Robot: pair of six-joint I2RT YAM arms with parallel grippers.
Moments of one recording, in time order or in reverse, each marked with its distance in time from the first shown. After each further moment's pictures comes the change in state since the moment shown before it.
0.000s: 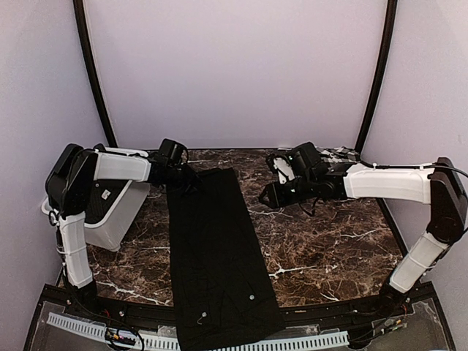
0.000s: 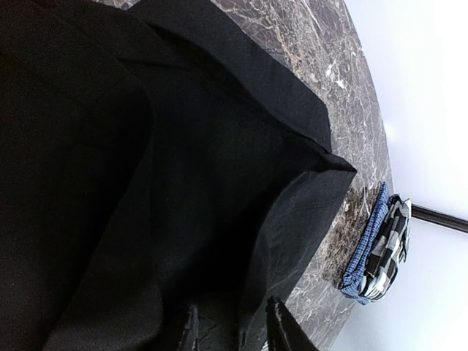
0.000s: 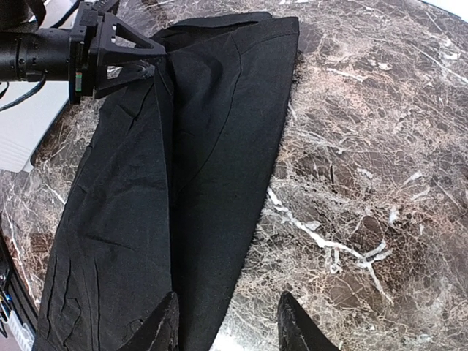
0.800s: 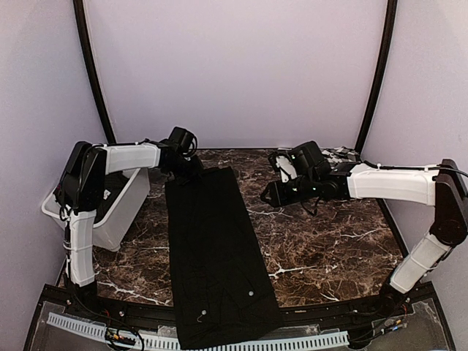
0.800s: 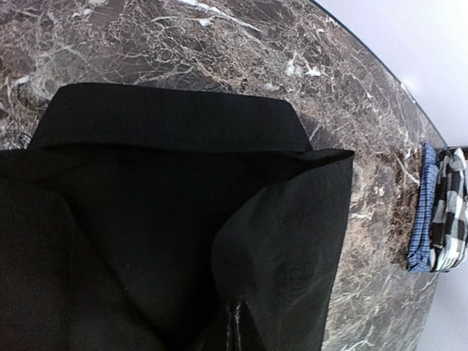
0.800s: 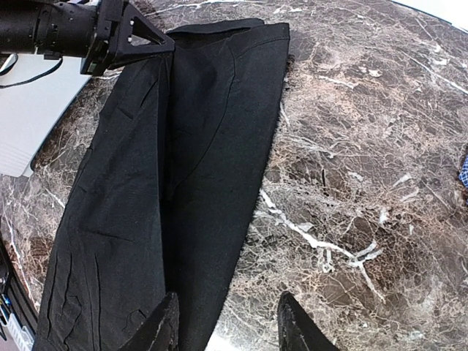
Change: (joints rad) left arm -0.005 0.127 0.292 -0.240 -0.103 0.407; right arm 0.000 -0.033 -0.011 0.000 0.022 0.000
